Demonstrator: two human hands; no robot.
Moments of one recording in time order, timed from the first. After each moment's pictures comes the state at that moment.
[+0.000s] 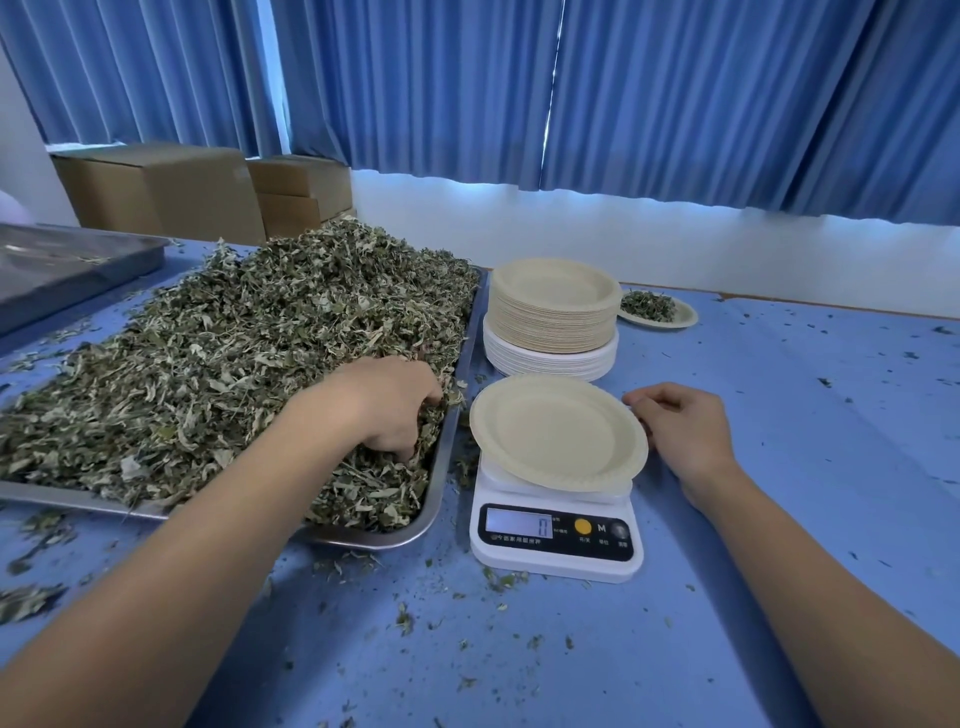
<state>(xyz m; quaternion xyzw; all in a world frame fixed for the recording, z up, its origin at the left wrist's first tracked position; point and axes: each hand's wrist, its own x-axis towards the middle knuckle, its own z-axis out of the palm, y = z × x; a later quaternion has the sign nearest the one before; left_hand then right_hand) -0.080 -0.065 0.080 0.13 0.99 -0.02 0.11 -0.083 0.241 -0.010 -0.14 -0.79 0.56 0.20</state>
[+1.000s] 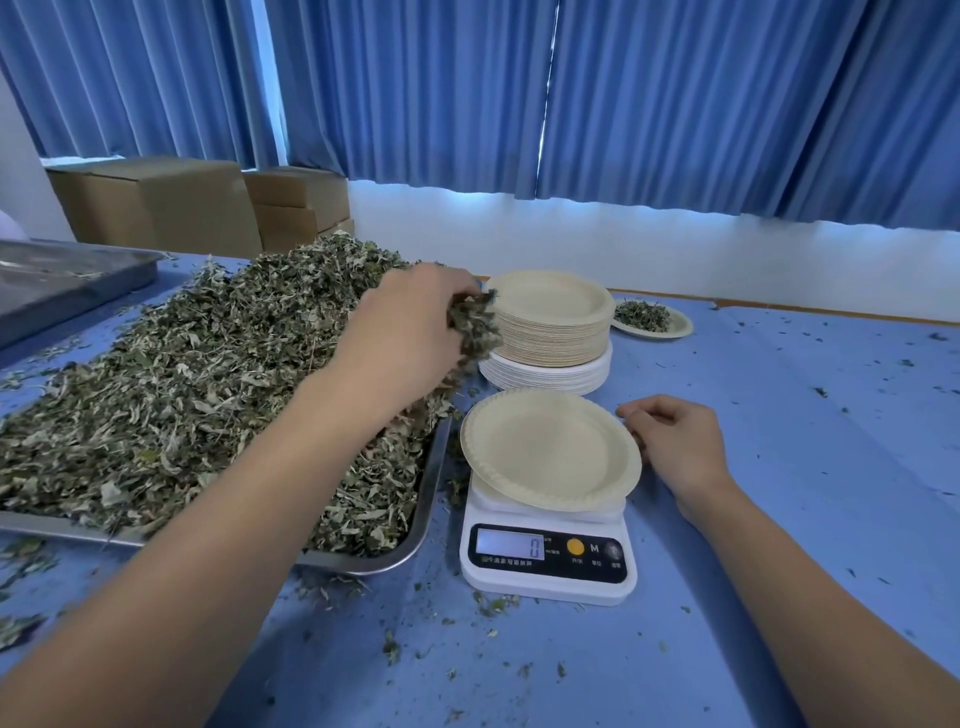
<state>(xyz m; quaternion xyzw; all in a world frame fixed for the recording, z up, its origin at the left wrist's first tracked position) -0.078 -0.037 0.115 0.14 0.93 0.25 -0.23 -0.086 0.244 -0.012 -0.14 -0.78 0.58 0.20</state>
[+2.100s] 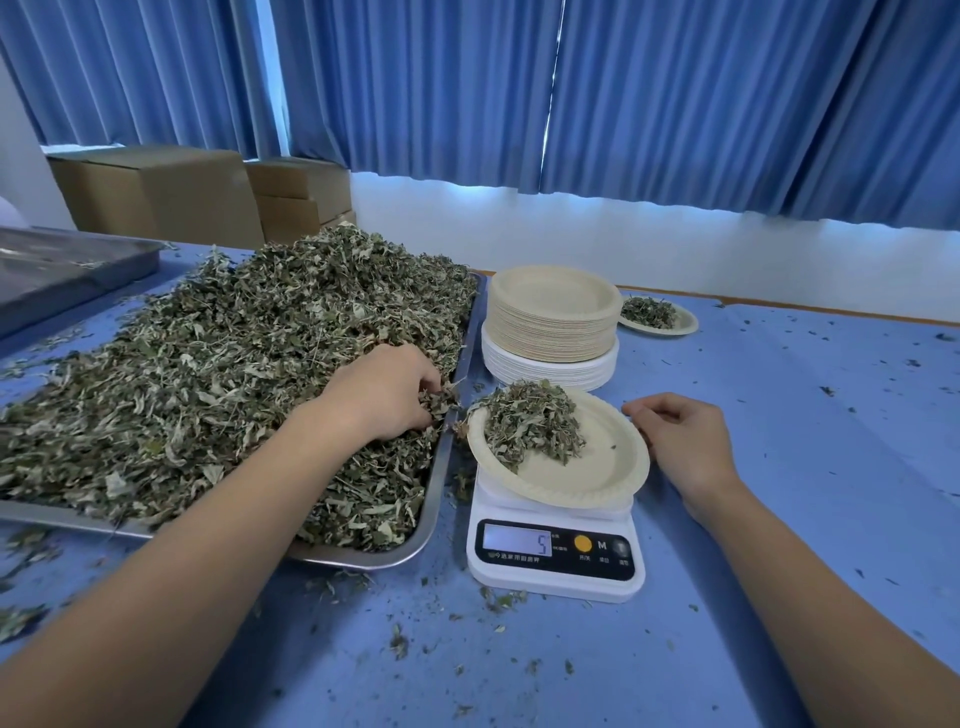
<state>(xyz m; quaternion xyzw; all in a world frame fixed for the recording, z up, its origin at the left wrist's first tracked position) -0.108 -0.067 0.061 0.10 0.99 0.13 -0.01 -0.084 0.241 -0.012 -0.15 -0.78 0.57 0.20</state>
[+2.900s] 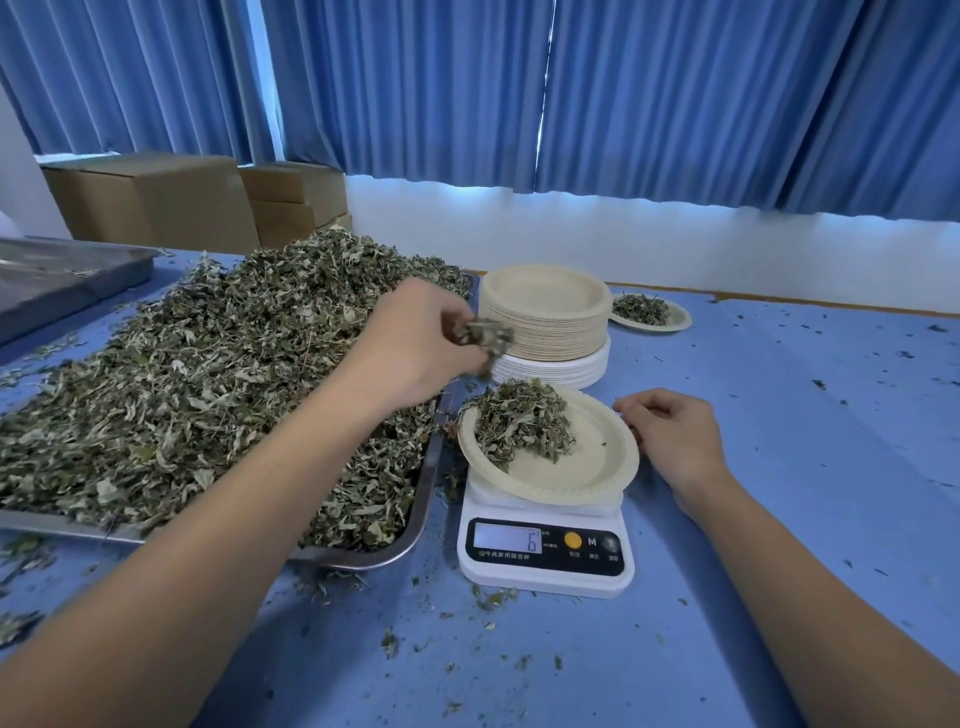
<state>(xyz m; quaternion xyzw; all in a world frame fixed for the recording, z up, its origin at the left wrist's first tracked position) -0.084 -0.035 0.104 0.17 0.91 0.35 -0.12 -0.085 0.241 -0.010 -0.15 -0.78 0.58 0.20</state>
